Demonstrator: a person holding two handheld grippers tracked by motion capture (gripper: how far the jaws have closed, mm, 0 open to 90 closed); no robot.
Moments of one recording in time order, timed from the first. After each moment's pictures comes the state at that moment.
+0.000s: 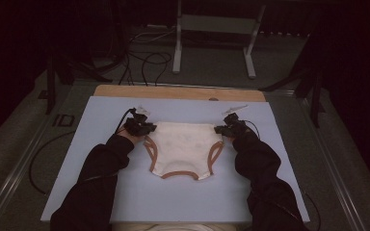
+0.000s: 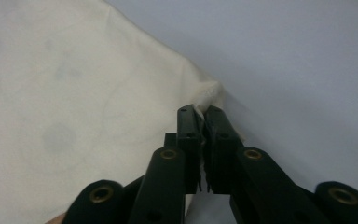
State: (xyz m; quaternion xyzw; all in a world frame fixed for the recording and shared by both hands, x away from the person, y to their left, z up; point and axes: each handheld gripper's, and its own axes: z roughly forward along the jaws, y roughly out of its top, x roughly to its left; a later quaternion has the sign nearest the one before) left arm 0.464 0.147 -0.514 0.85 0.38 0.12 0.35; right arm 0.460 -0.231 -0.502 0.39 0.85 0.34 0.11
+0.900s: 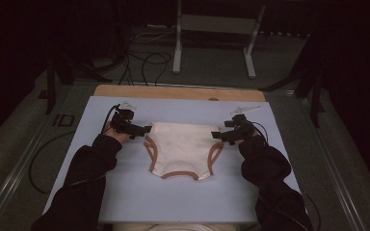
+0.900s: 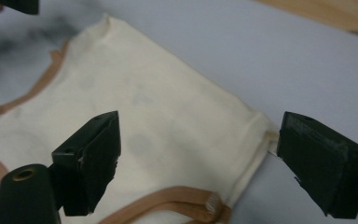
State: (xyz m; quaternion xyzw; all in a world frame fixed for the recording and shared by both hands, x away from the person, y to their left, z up) left arm 0.443 0.183 -0.477 0.82 0.41 0.13 0.39; right arm 0.428 -0.241 -0.467 0.37 0.82 0.42 0.08
